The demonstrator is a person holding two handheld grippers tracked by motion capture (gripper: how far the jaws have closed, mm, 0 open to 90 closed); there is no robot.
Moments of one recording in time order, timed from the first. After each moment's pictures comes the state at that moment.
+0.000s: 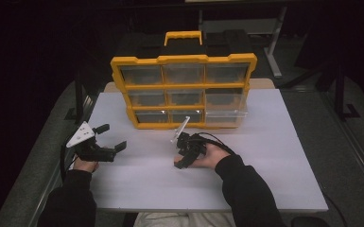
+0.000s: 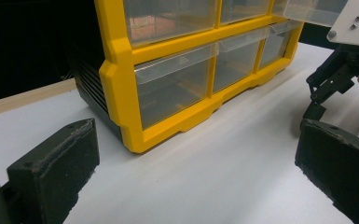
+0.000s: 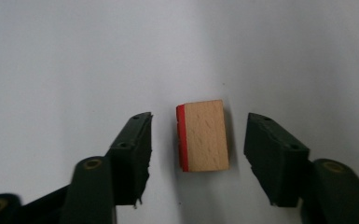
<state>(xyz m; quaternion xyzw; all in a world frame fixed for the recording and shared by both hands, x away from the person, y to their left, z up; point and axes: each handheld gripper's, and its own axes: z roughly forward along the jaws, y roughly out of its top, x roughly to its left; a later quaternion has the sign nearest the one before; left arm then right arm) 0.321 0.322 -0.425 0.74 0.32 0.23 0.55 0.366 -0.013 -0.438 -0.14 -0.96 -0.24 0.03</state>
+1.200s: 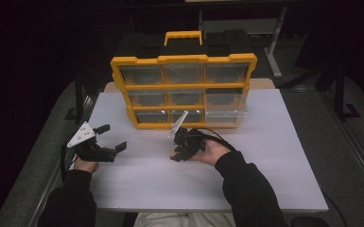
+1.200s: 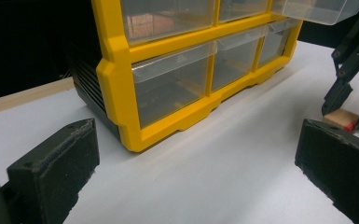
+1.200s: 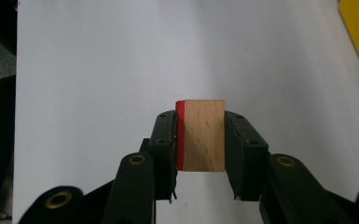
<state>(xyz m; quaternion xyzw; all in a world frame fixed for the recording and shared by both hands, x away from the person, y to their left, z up) 0.321 0.320 -0.425 0.74 0.32 0.22 0.55 0.358 -0.008 -0.401 -0.12 -0.96 -0.26 0.01</state>
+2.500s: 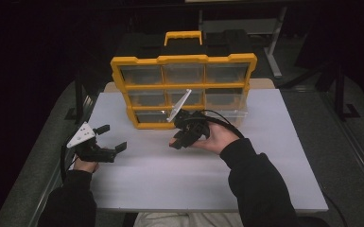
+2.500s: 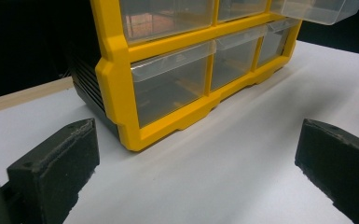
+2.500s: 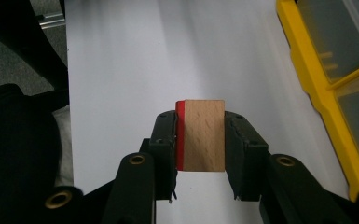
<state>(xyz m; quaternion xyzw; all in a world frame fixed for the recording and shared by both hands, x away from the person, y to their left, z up) 0.320 0.321 -0.425 0.74 0.32 0.22 0.55 0.352 -0.015 -0.322 -0.13 -0.96 -0.27 0.00</state>
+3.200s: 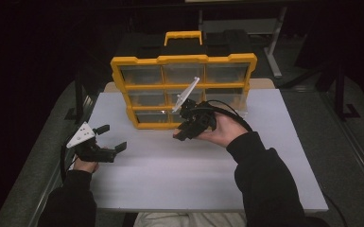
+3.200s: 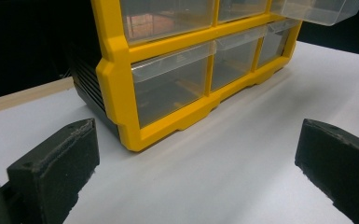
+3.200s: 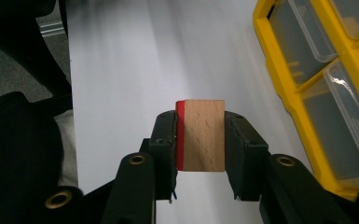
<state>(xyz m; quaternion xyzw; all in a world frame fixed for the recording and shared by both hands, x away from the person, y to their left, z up) 0.320 0.321 -0.425 0.74 0.32 0.22 0.55 0.354 -0.031 -0.290 -0.13 -0.95 -0.28 -0.02</state>
